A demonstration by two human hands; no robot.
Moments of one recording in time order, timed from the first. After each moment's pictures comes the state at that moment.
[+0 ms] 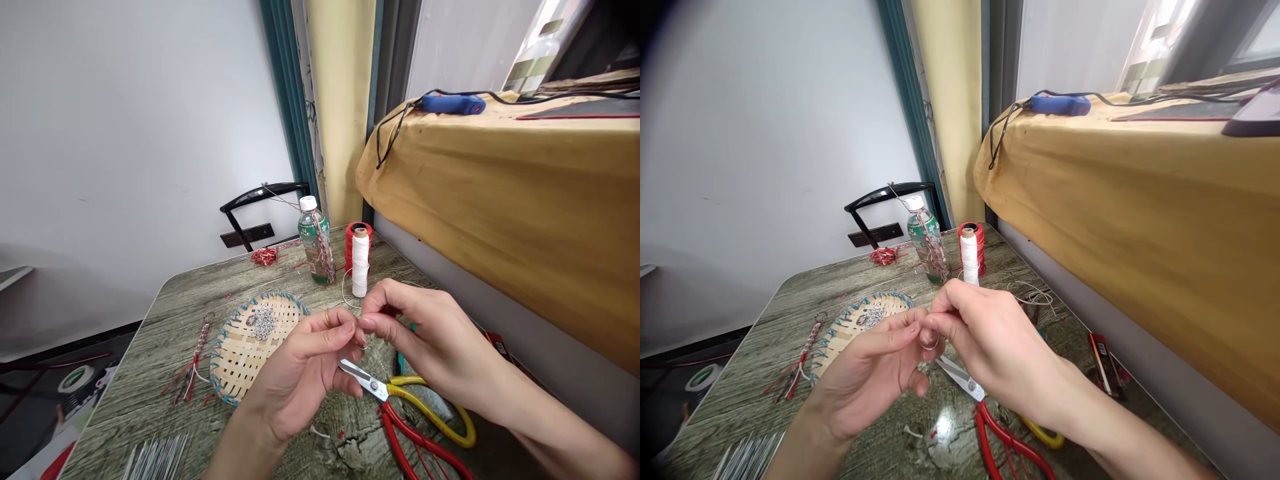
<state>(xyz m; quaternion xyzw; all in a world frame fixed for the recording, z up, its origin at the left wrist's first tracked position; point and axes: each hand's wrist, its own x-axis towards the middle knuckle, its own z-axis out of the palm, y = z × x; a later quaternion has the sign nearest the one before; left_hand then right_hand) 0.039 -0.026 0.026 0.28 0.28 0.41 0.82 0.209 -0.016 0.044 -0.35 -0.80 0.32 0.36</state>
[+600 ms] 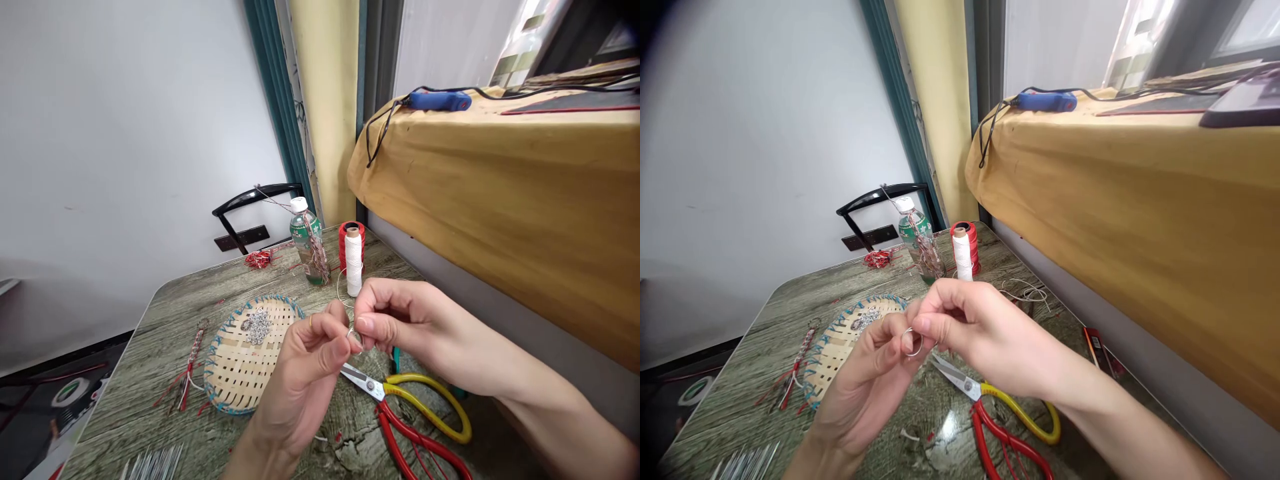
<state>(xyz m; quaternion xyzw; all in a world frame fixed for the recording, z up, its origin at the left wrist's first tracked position) 0.054 -0.032 0.015 0.35 0.23 0.53 0.74 0.212 -0.012 0.053 -0.30 -0.66 0.59 0.35</state>
